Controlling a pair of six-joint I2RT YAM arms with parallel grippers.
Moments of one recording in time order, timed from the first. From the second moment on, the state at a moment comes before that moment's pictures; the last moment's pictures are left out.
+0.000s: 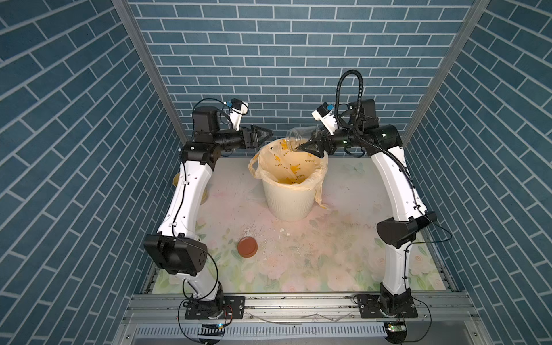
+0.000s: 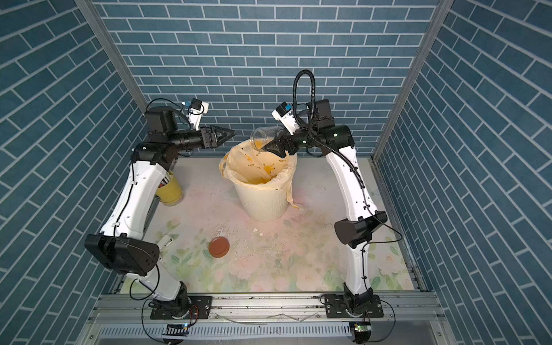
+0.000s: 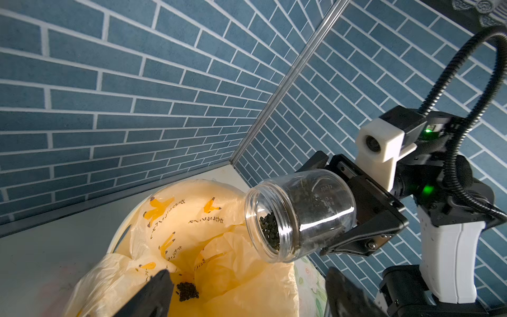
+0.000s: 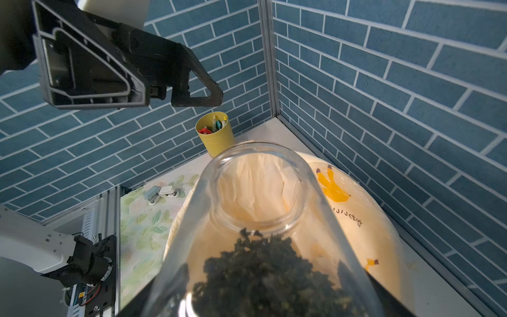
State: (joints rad) left arm -0.11 1.68 1.95 -0.56 0.89 -0.35; right arm 0.48 2.06 2.65 -1.15 -0.66 -0.24
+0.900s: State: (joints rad) left arm -0.25 1.74 2.14 -0.89 0.51 -0.12; right arm 0.55 2.13 2.67 -1.26 -0.40 -0.24
